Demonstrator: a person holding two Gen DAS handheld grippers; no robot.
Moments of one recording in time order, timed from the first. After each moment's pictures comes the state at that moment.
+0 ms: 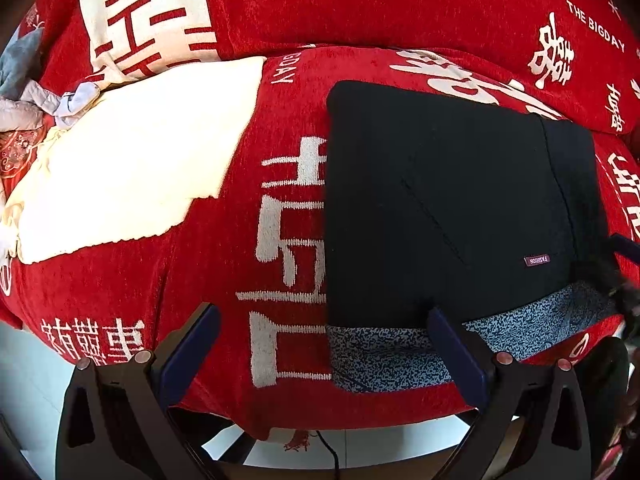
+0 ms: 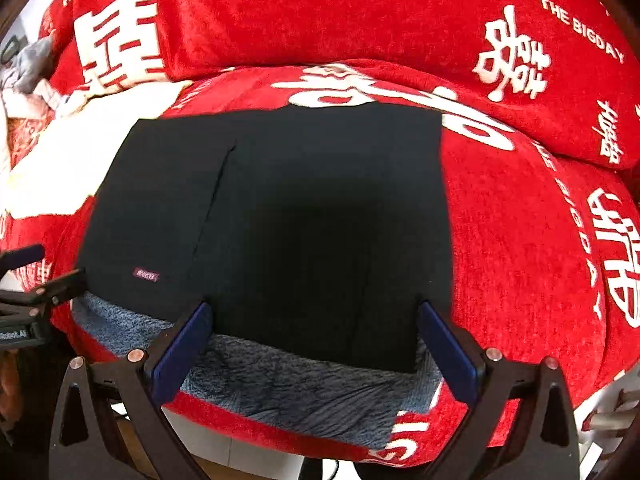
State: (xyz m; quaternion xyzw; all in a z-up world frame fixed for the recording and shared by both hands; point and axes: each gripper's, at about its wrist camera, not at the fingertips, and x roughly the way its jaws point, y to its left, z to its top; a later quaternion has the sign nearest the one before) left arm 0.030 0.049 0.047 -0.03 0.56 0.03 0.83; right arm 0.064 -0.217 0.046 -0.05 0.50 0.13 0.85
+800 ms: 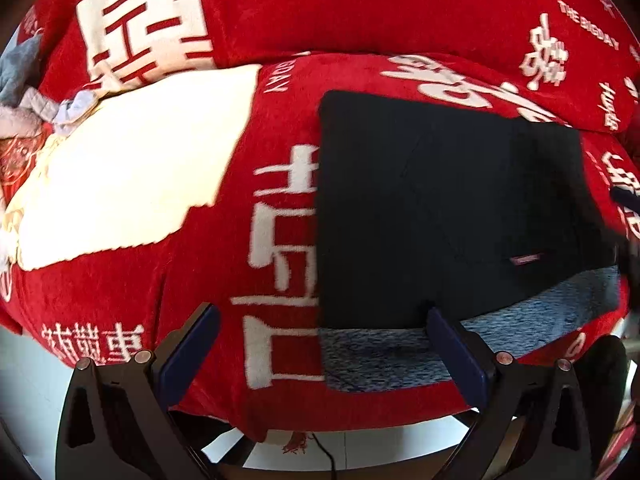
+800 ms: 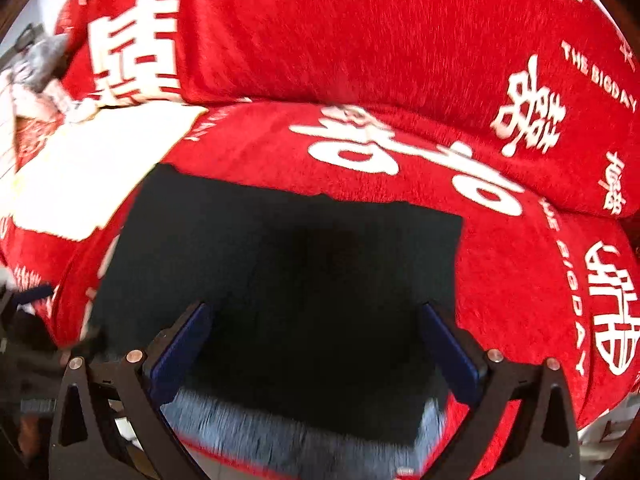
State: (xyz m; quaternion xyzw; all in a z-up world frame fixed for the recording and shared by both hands) left arm 0.028 0.042 0.054 -0.02 0.55 0.01 0.83; right arm 0.072 -0.192 0.073 -0.11 0.46 0.15 0.87
